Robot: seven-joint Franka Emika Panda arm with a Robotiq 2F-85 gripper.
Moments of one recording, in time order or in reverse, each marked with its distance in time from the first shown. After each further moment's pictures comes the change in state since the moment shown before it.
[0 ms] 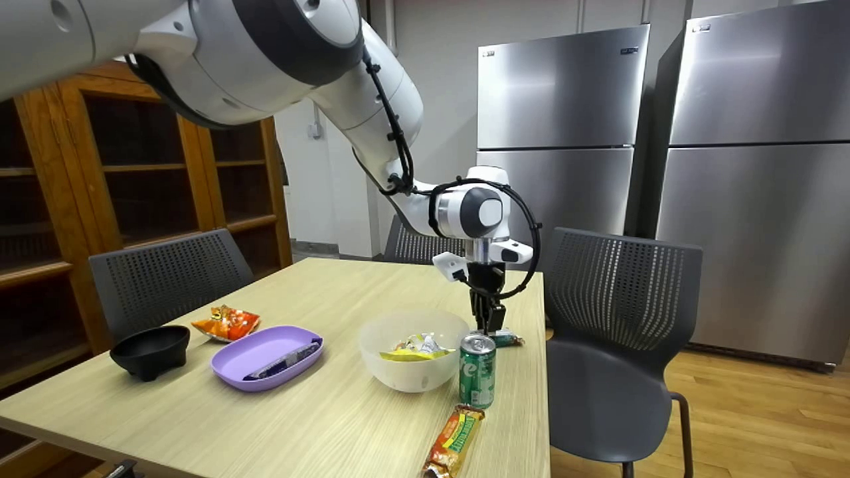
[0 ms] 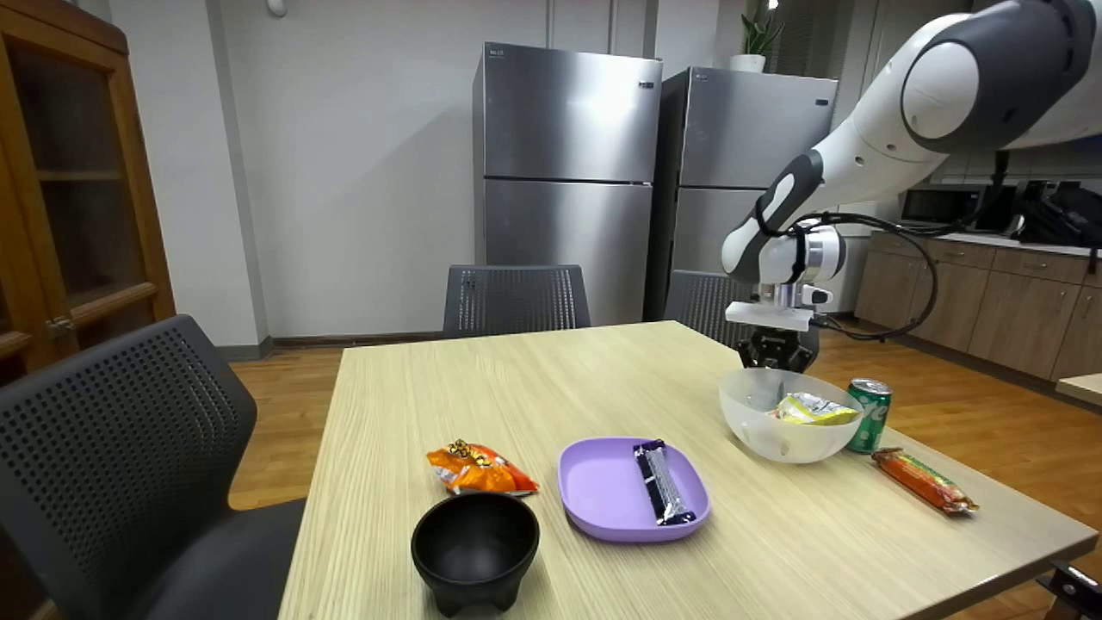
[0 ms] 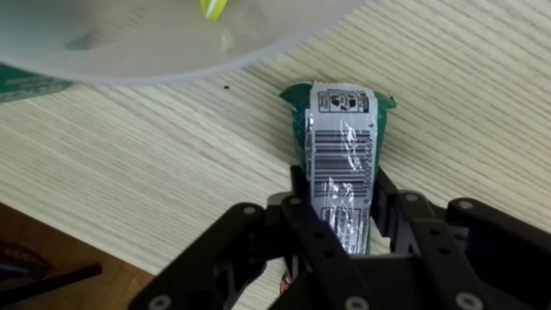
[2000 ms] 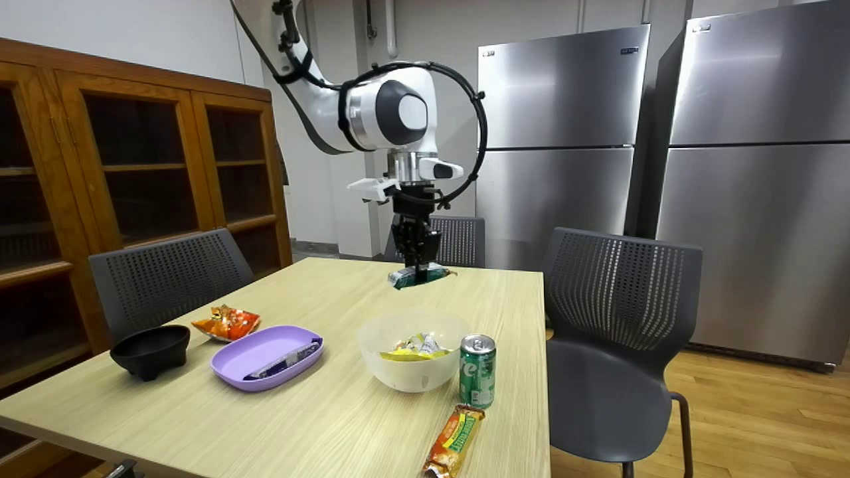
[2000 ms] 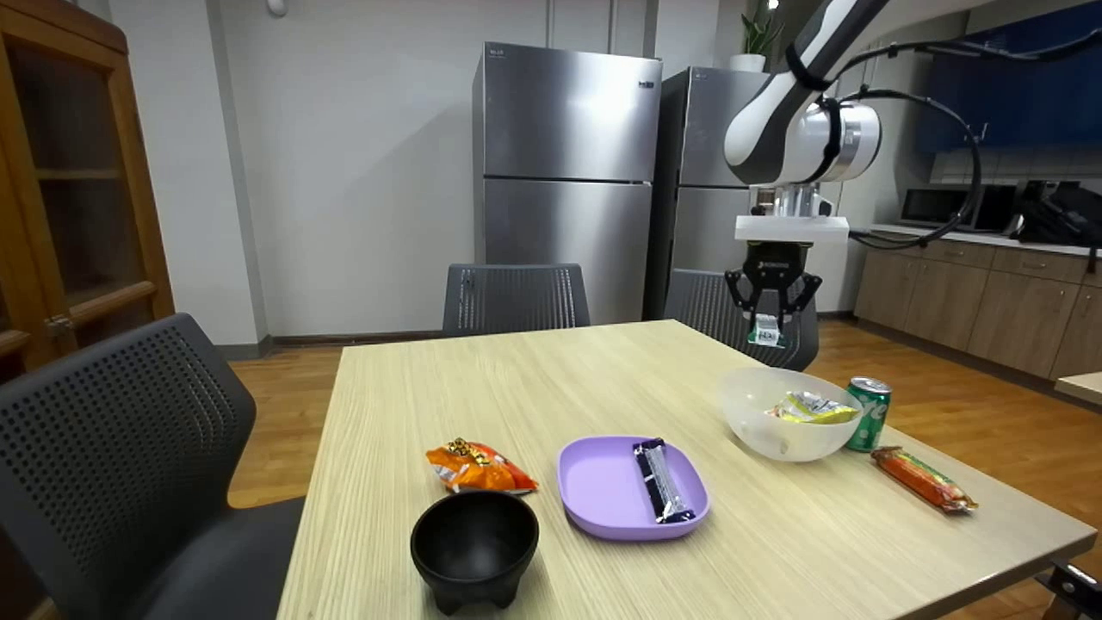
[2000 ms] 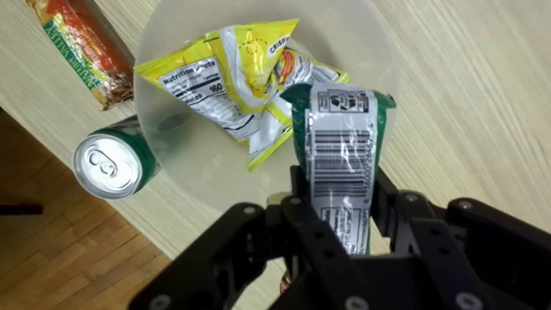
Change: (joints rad) arm 0.163 -0.641 0.041 -0.670 -0.138 0.081 -0.178
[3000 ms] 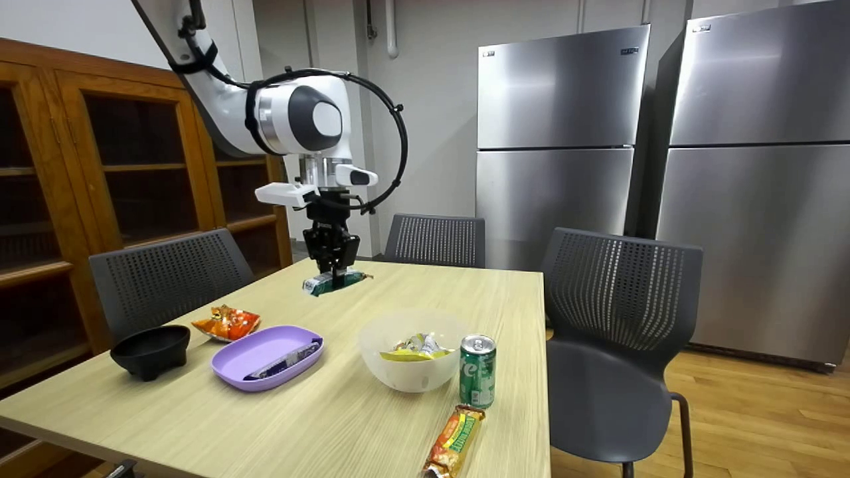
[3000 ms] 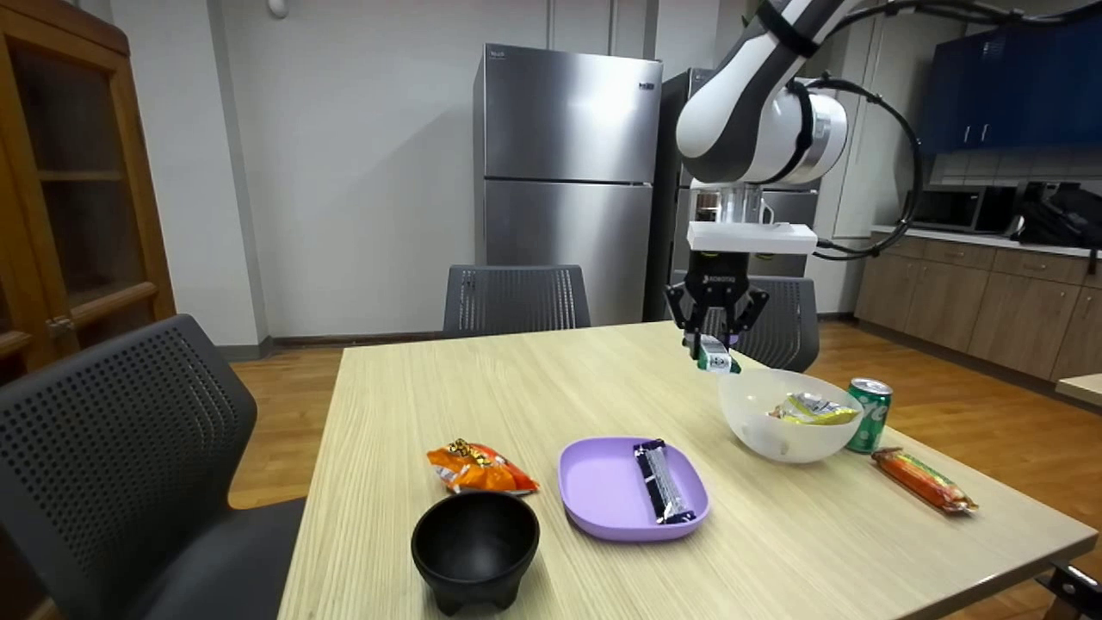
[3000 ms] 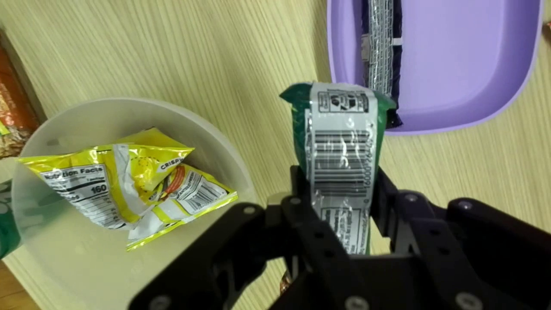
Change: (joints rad) arm 0.105 -0.134 0.140 -0.214 -0.028 0.073 -0.059
